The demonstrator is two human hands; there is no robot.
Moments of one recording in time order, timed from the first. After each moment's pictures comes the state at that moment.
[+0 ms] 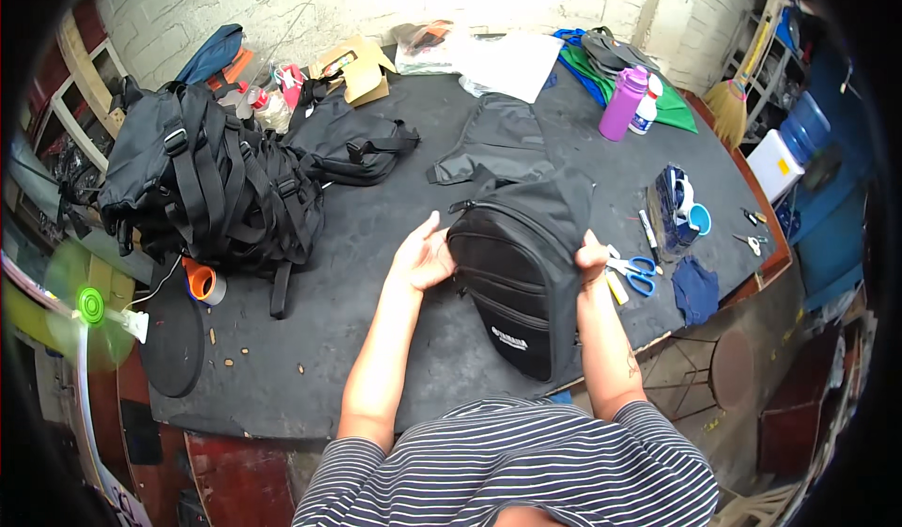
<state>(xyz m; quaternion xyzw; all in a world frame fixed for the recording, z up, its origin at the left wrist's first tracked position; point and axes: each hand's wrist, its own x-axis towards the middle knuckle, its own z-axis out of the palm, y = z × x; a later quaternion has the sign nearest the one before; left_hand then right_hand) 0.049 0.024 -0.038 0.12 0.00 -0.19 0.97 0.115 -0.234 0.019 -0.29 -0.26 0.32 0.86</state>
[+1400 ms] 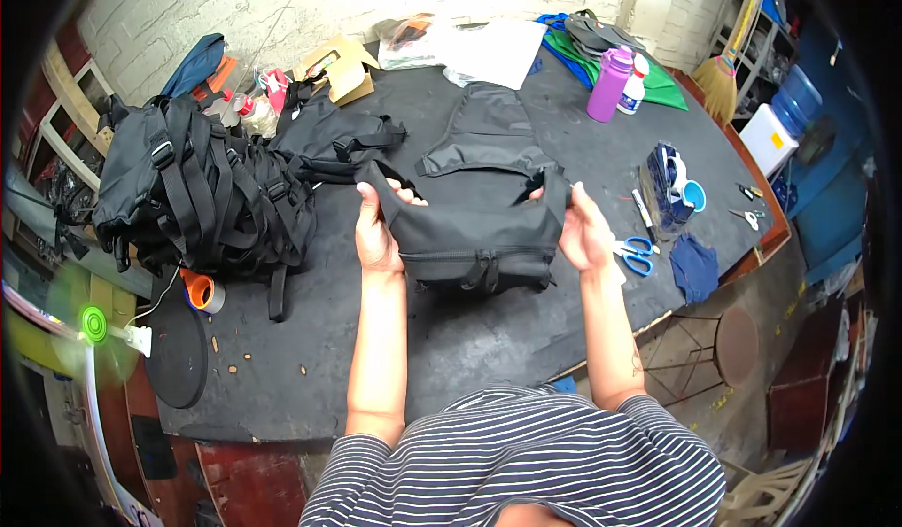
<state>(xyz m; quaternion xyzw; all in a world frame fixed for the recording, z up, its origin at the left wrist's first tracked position) 0.025 0.019 0.039 0.24 -0.14 0.15 0.95 0.118 -0.239 0.031 -0.36 -0.19 0.26 0.88</state>
